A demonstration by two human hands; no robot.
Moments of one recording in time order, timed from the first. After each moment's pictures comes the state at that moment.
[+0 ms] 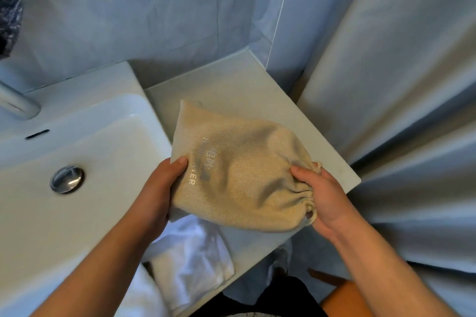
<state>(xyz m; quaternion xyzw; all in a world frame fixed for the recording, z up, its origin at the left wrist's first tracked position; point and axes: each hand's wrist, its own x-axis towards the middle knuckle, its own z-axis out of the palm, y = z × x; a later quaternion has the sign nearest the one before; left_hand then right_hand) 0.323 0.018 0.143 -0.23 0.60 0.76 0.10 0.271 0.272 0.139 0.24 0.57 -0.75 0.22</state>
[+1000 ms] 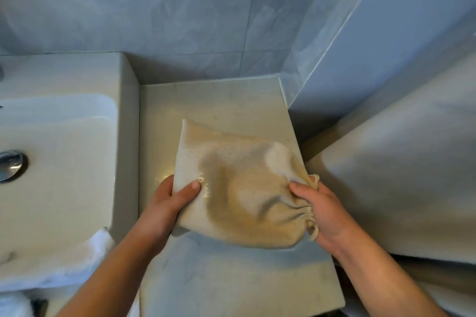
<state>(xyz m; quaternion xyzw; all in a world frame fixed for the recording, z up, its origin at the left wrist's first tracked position) 0.196 0.081 0.069 -0.38 0.55 0.74 0.00 0.044 0.307 0.099 0.15 0.63 -0.65 0.41</state>
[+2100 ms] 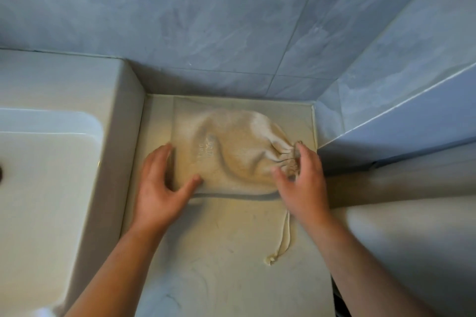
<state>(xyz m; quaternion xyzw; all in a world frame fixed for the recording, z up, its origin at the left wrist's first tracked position) 0.103 0.018 -0.005 -0.45 0.76 0.44 -0.14 -0.087 0.201 0.017 -0.19 0.90 -0.34 0.22</state>
